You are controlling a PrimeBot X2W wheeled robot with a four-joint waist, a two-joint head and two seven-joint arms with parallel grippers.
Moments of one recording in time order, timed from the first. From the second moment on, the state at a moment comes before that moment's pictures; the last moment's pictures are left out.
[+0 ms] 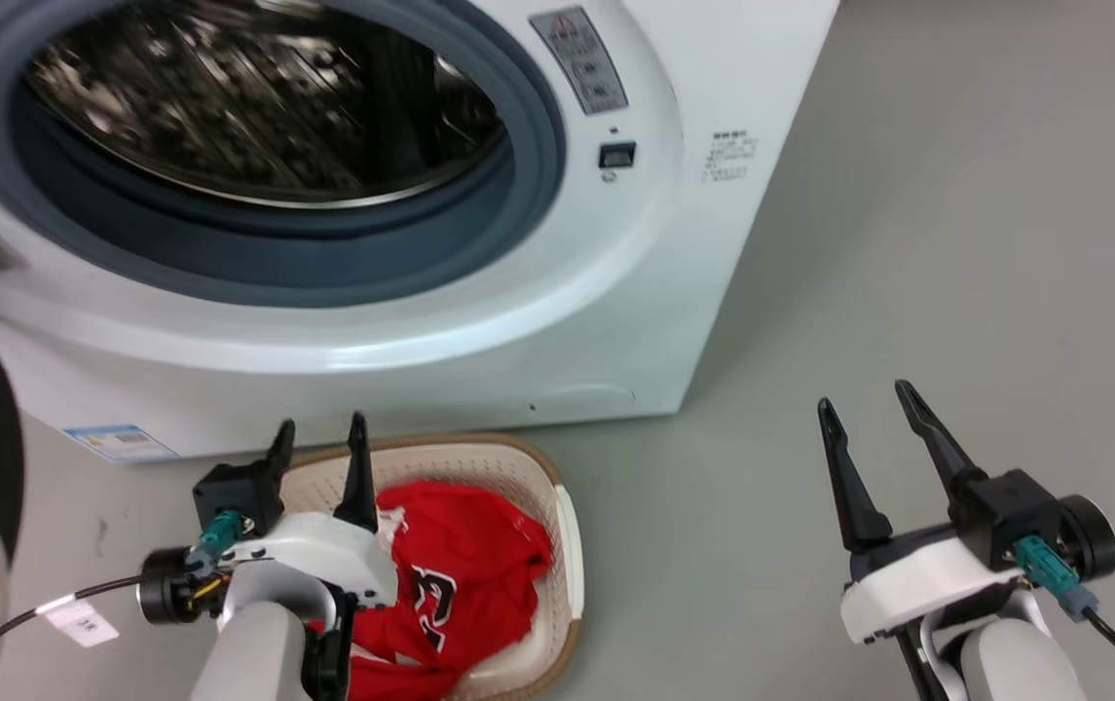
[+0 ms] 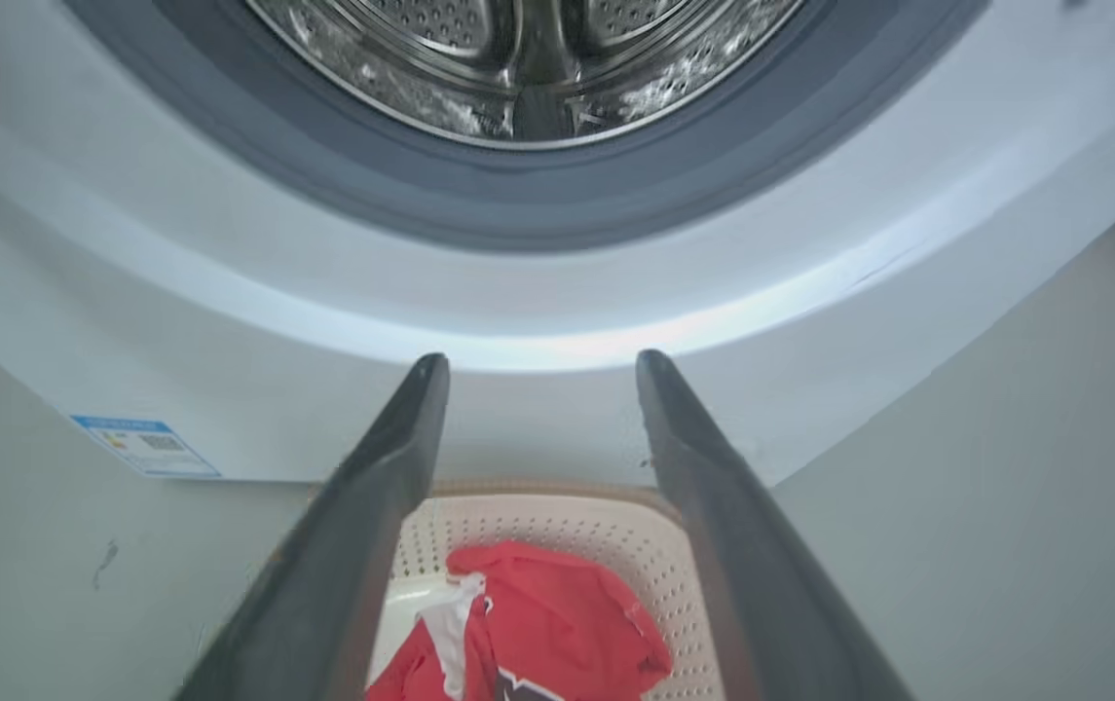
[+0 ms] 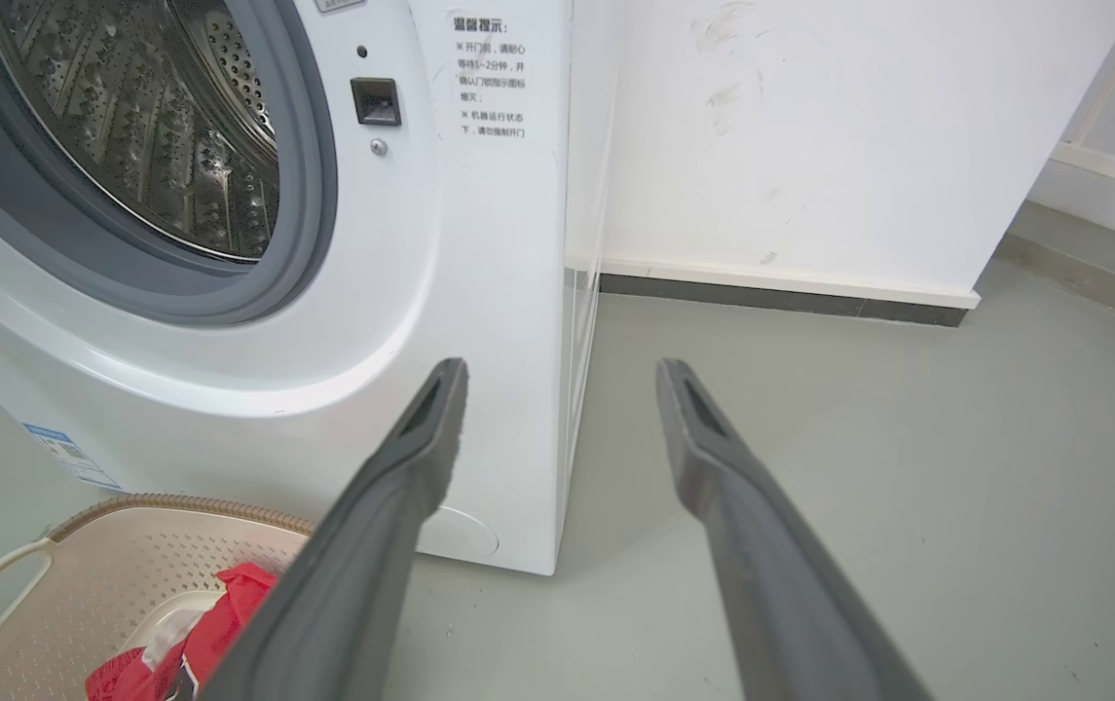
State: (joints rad) left arm -0.32 0.06 -0.01 0.61 -0.20 -0.02 -0.26; right arm -0.16 -0.05 0.09 0.23 0.01 0.13 -0.26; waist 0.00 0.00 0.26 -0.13
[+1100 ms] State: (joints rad) left arm 0.02 0.05 -0.02 0.17 -0.09 -0.01 -0.26; right arm 0.07 -0.05 0.02 0.03 -0.03 0.13 -0.17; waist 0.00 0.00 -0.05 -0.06
